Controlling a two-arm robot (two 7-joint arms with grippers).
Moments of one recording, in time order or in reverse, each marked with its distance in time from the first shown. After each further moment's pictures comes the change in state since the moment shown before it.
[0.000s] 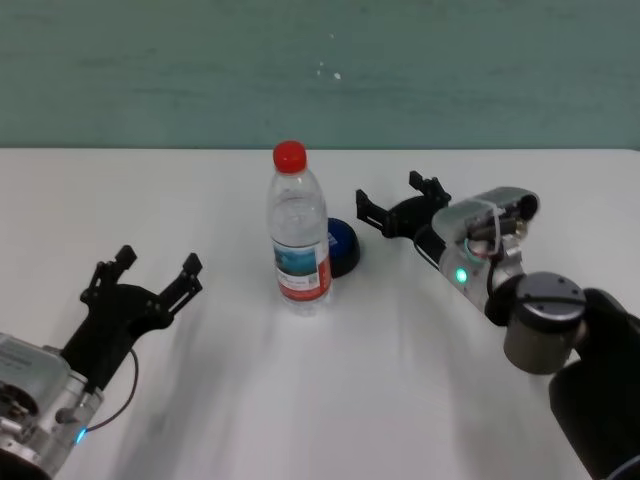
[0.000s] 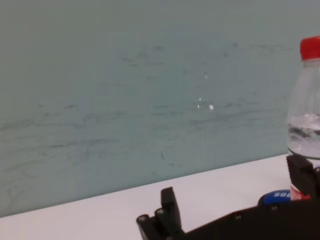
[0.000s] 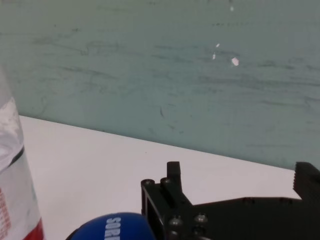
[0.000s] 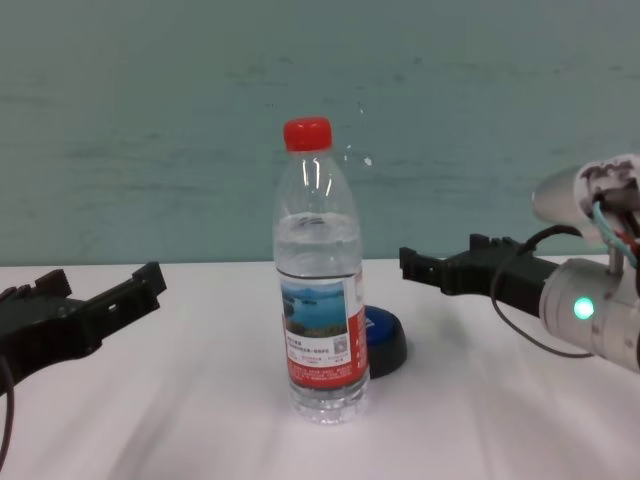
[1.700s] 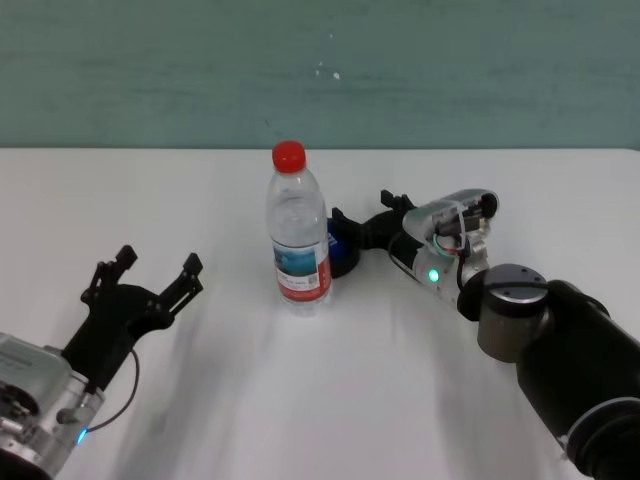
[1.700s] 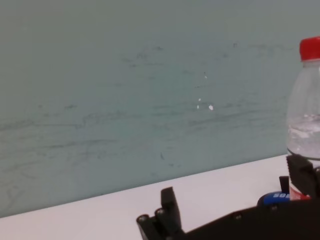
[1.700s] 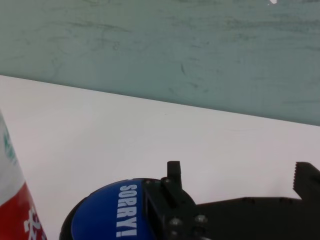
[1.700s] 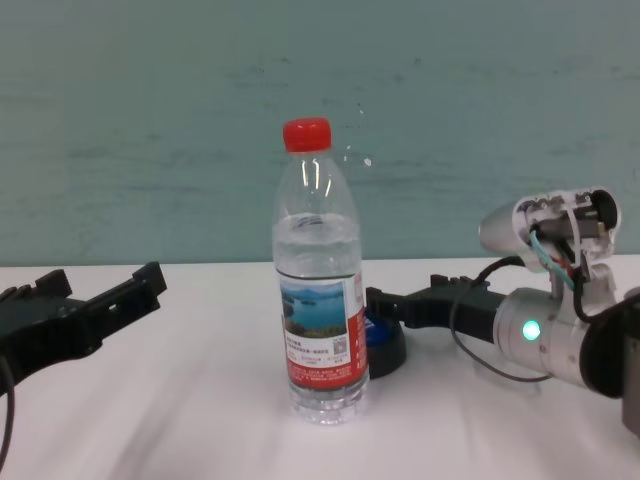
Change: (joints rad) left arm 0.000 0.000 0.000 0.000 0.000 0.000 0.000; right arm 0.169 -0.060 -0.036 0.327 0.015 -0.038 0.065
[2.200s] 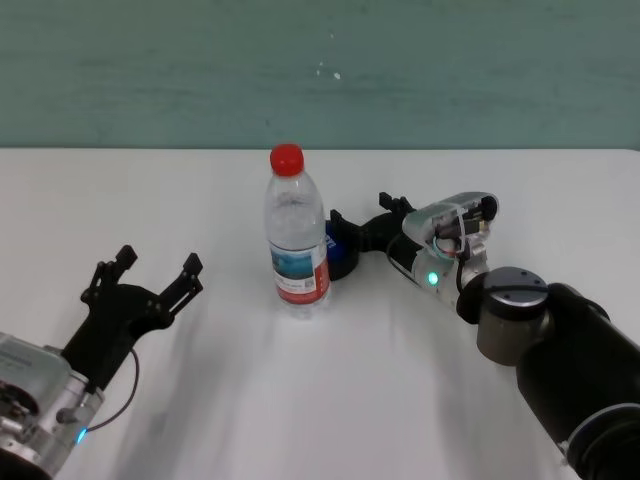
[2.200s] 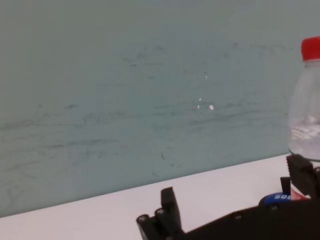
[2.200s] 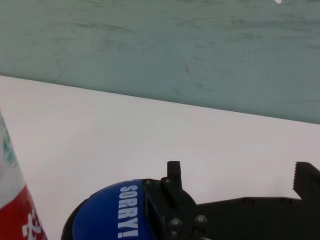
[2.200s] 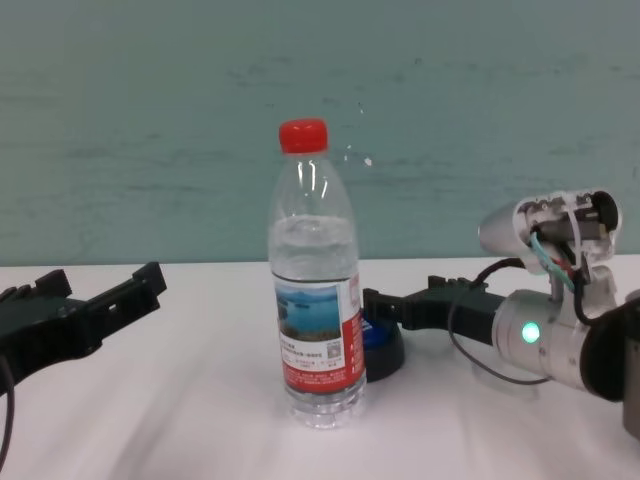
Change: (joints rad) left arm 0.000 0.000 0.000 0.000 0.000 0.000 0.000; right arm -0.022 0.004 0.001 -0.039 0.003 0.005 -0.002
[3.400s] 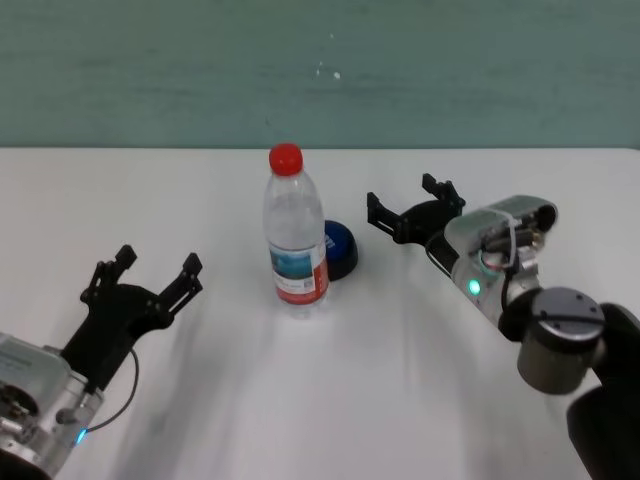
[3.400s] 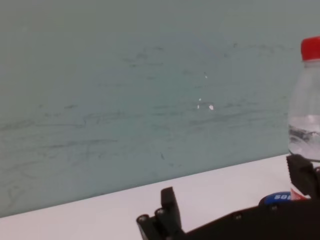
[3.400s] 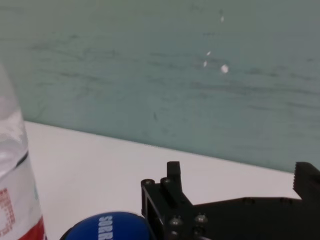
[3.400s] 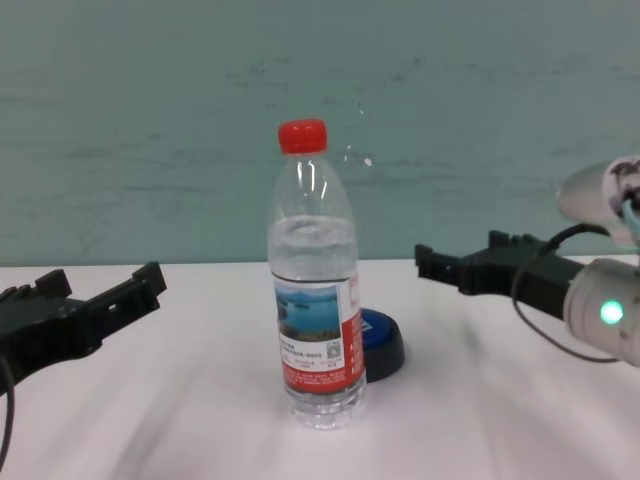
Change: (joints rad) left arm 0.000 0.000 0.000 0.000 0.000 0.000 0.000; right arm -0.225 0.080 0.033 -0.413 -0.018 0.070 -0.099
